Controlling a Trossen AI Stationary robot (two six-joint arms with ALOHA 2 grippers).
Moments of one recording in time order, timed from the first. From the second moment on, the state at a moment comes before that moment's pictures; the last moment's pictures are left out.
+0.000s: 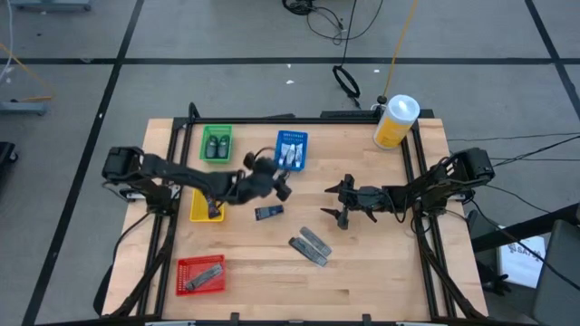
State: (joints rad) left arm -0.05 1.58 0.93 0.09 -0.76 -0.39; right arm 0.09 1.57 0.29 0.89 0.26 0.12
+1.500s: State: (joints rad) left arm -0.37 2.04 1.05 0.25 -0.38 -0.71; right arm 0.57 1.75 0.54 0.60 0.27 -0.35
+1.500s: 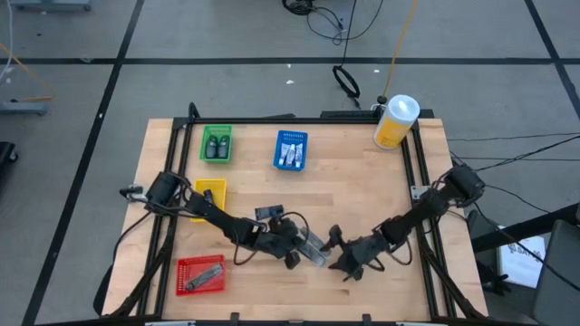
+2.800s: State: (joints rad) left arm -0.35 2.10 1.06 0.29 -0.33 -0.58; right arm 0.61 1.67 0.60 0.21 0.42 -0.55
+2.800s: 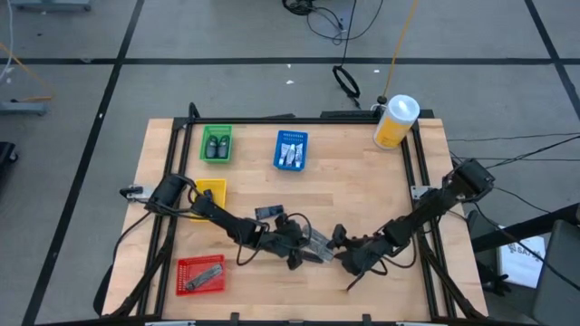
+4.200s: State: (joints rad) left arm -0.41 2.06 1.16 0.51 -0.29 -0.37; right arm 0.58 1.66 0.60 0.34 0.04 0.22
